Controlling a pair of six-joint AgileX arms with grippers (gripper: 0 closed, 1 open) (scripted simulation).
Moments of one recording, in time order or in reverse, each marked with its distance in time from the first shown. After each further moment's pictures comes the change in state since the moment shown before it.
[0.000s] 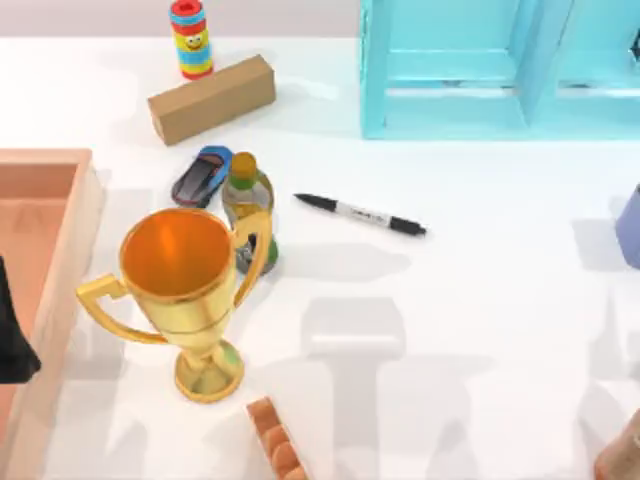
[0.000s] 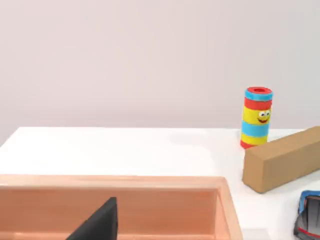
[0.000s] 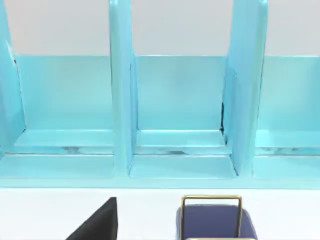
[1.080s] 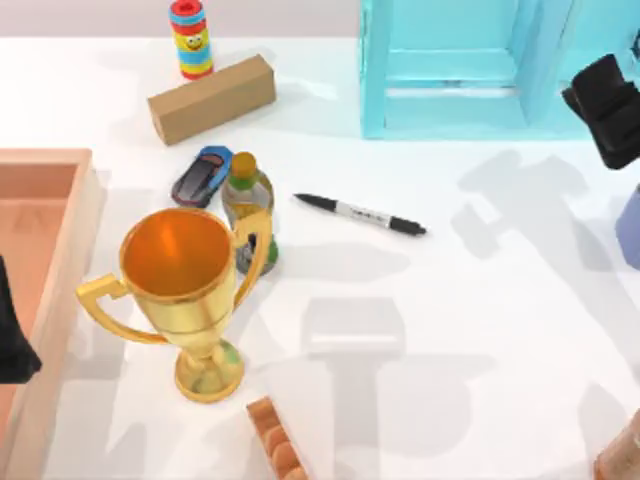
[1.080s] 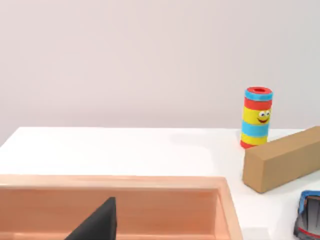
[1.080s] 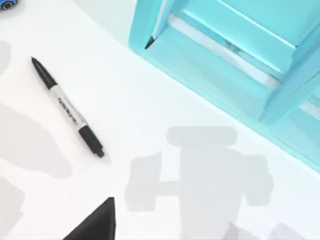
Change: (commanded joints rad) left arm 0.000 0.000 0.000 0.000 0.000 0.000; right arm 0.348 1.265 1.294 -0.747 -0.006 -0.279
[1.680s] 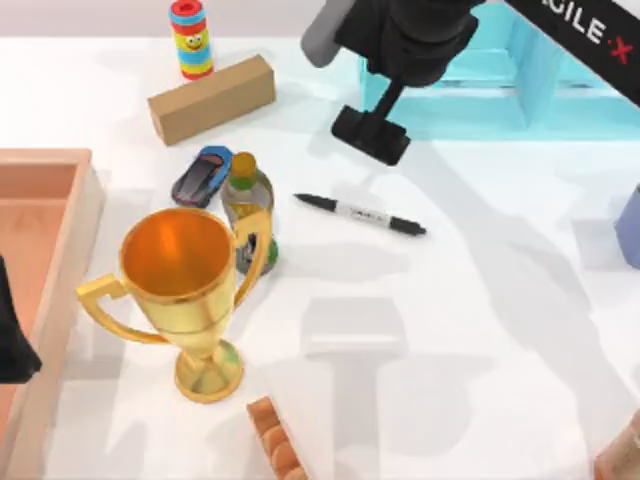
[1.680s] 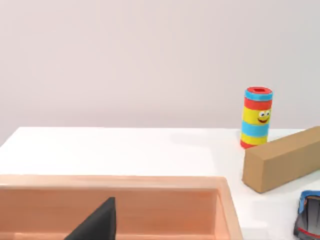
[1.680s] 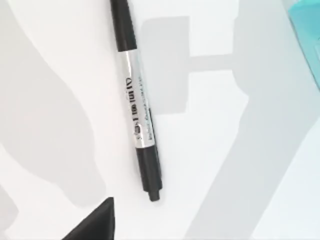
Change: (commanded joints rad) left arm 0.000 0.000 0.000 0.000 0.000 0.000; right arm 0.196 1.121 1.108 -0.553 0.115 -0.238
